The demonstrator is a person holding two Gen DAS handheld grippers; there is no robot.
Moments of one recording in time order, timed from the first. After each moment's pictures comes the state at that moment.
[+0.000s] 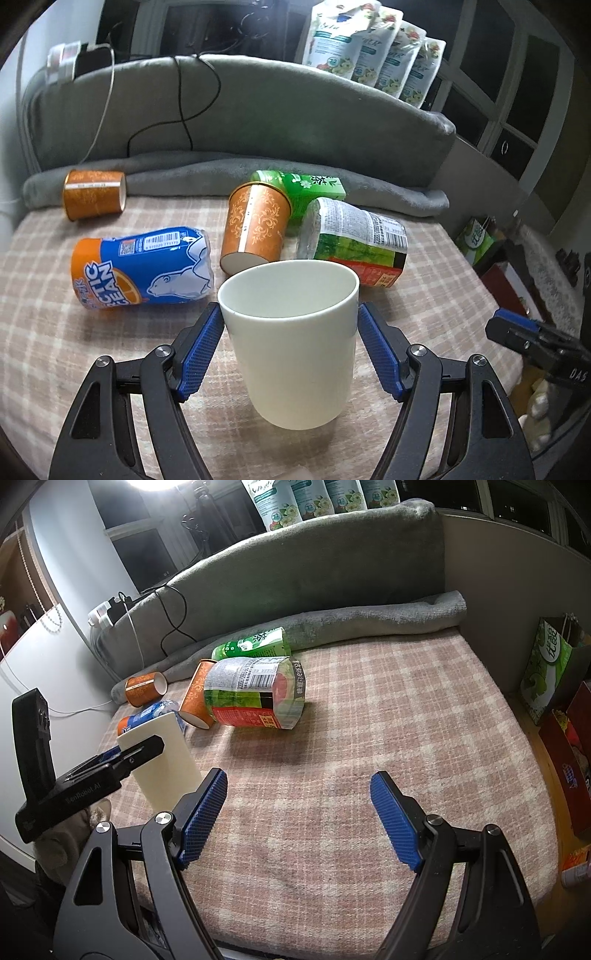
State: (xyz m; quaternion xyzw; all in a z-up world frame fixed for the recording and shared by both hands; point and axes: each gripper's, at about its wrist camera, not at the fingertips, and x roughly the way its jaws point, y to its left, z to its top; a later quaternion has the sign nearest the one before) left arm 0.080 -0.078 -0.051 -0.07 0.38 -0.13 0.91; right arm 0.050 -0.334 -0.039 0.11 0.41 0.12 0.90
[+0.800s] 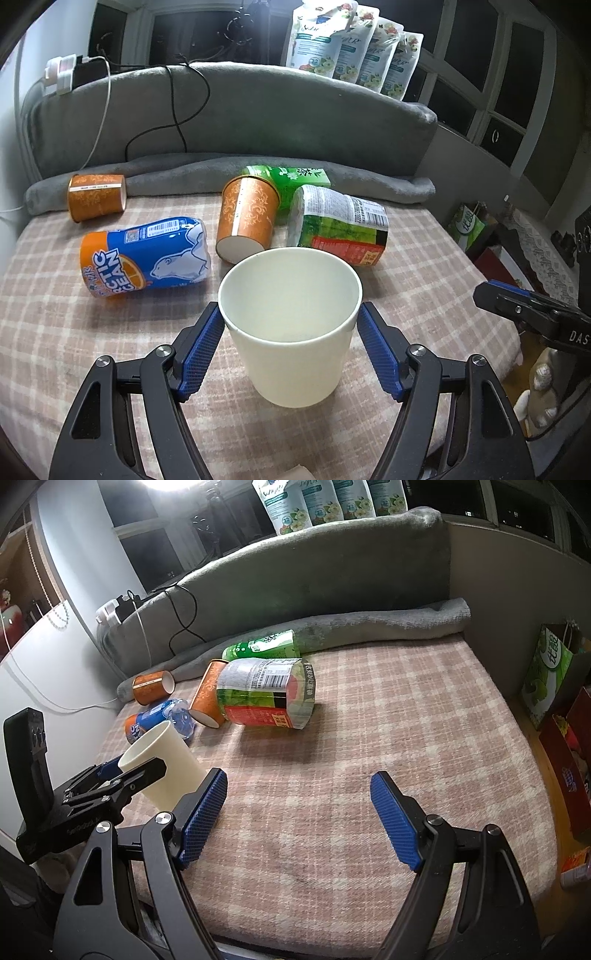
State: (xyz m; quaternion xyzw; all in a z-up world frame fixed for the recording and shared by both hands) left arm 0.053 -0.079 -0.046 -0.05 0.38 -0.15 0.91; right arm 0.042 -0.327 -0.032 0.10 0.40 0.13 0.90
